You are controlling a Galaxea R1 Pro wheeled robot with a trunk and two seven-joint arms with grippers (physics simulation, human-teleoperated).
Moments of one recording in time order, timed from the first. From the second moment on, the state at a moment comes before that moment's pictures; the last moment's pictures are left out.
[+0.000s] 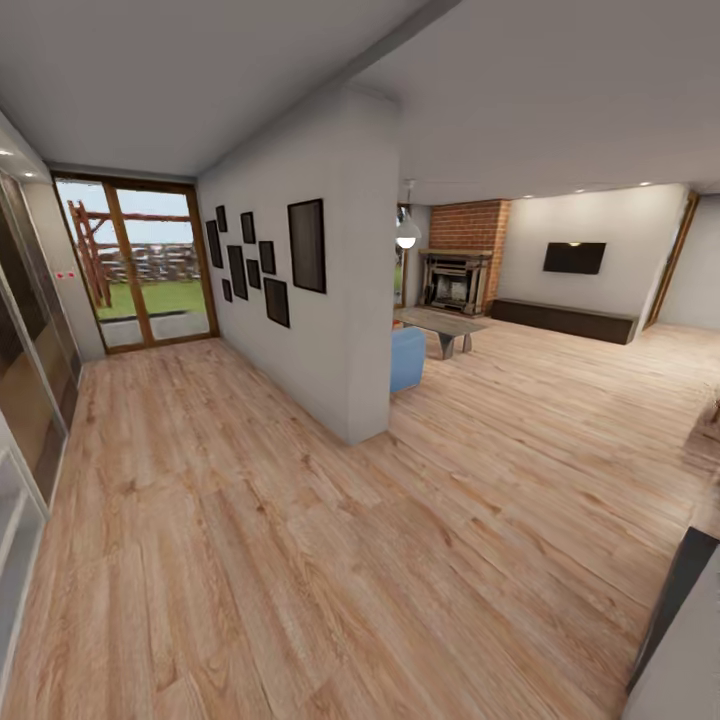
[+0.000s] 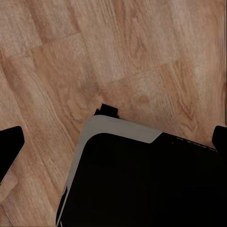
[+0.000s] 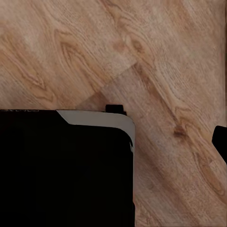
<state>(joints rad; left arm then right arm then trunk) -0.24 0.04 -0.14 0.00 0.47 -0.01 0.03 -0.18 0.02 0.22 0.03 -0.19 -0.14 -0.06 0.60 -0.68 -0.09</state>
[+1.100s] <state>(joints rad) -0.24 0.04 -0.14 0.00 0.47 -0.02 0.03 -0.18 0.02 0.23 0.03 -0.19 -0.14 -0.05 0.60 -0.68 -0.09</state>
